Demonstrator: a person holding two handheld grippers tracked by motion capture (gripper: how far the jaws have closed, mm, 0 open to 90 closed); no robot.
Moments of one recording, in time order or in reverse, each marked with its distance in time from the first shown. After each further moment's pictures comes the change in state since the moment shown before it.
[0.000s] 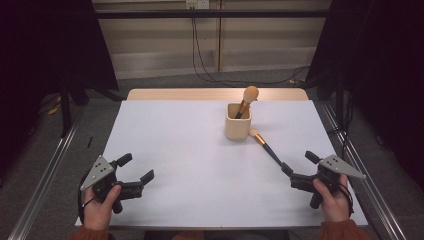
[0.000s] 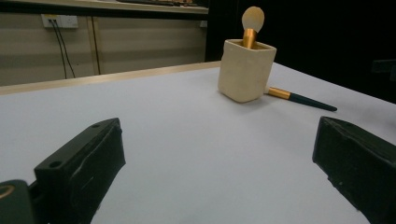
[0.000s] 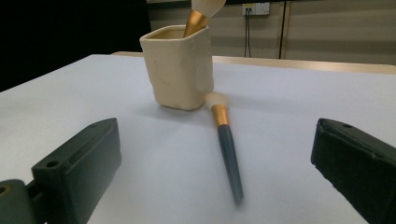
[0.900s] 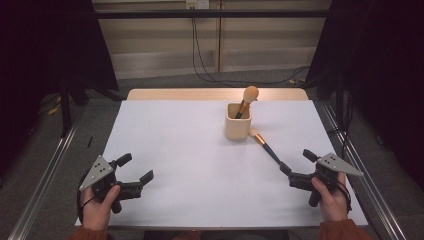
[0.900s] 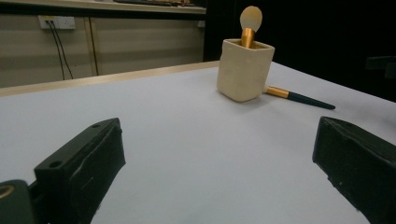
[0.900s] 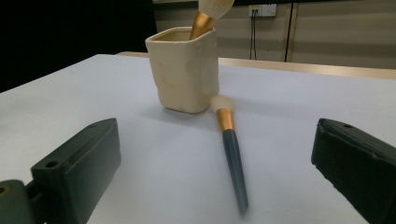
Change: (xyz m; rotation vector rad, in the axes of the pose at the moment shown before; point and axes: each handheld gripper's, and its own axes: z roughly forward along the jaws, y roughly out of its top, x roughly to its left) left arm 0.003 0.000 0.000 0.002 -0.005 0.006; right arm 0.000 0.004 0.007 -0.005 0.023 -0.014
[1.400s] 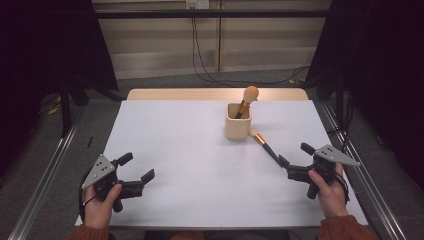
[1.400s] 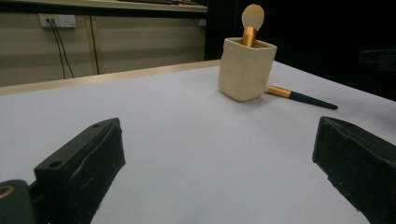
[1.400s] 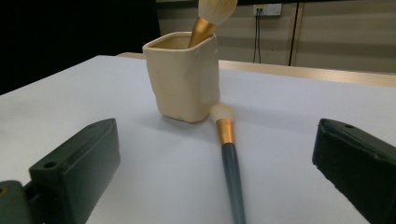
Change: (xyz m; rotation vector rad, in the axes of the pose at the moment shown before) left arm -0.001 0.001 0.004 0.007 0.001 0.000; right arm -0.006 0.013 0.018 0.012 0.019 0.001
